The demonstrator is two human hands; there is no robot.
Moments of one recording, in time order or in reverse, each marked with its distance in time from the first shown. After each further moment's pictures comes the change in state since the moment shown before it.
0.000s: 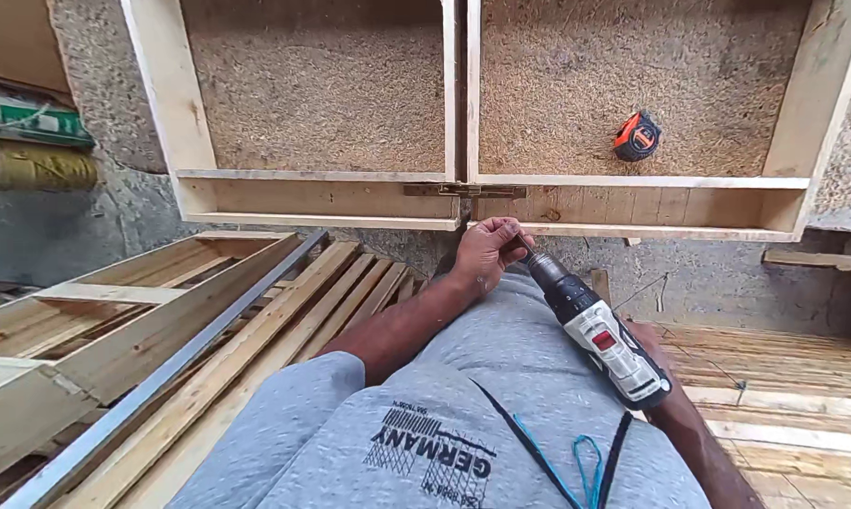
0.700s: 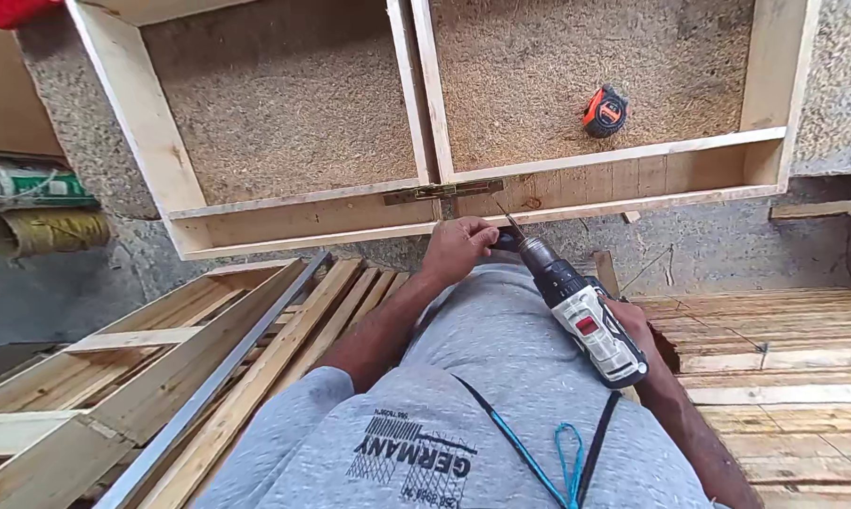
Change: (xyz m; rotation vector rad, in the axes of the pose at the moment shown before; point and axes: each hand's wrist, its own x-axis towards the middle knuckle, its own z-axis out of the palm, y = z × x) left_hand 0.002 0.024 -0.016 1.285 -0.140 0.232; right_hand -0.012 0.017 0.011 0.010 0.137 -0.065
